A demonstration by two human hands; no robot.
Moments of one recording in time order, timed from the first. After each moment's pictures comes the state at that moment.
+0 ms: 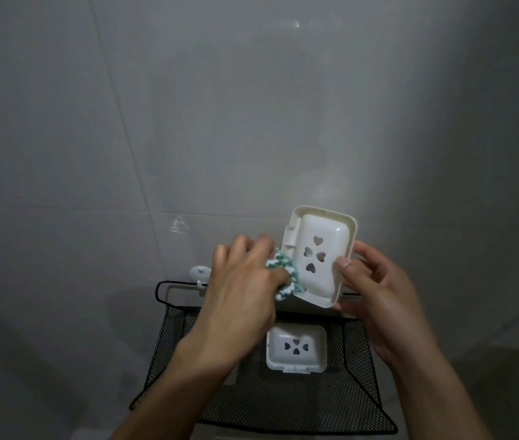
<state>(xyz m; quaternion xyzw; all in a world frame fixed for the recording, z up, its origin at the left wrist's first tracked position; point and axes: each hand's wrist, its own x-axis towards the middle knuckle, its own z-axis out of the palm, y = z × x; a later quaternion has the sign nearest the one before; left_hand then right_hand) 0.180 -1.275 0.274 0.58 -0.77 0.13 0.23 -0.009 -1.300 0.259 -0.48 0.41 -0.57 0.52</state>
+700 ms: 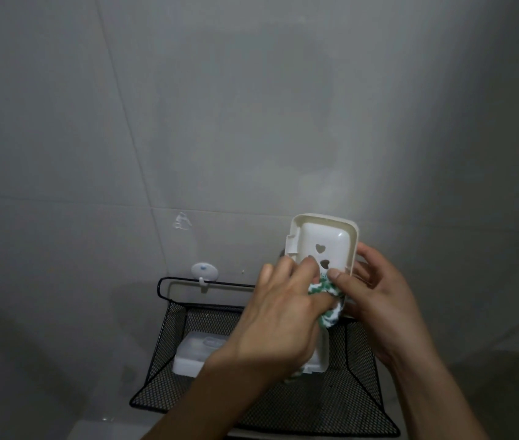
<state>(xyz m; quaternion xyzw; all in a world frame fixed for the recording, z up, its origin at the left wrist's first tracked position) 0.151 -1.267 0.268 0.49 -0.84 0.01 0.22 -0.009 -1.310 0.244 -0.52 0.42 -0.56 0.50</state>
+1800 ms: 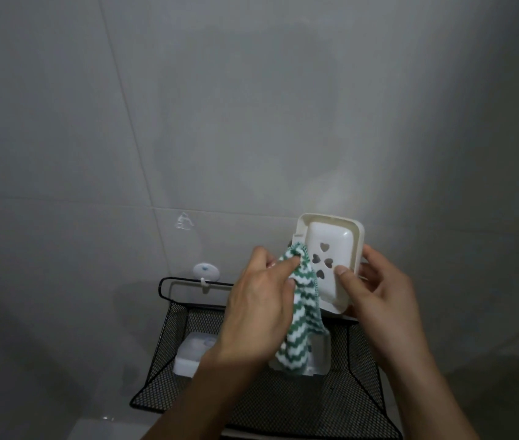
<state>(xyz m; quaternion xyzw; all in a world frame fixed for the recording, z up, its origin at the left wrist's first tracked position) 0.162 -1.278 0.254 0.58 -0.71 -0.09 0.39 -0.003 -1.307 0.242 -0.56 0.47 -0.57 0.37</state>
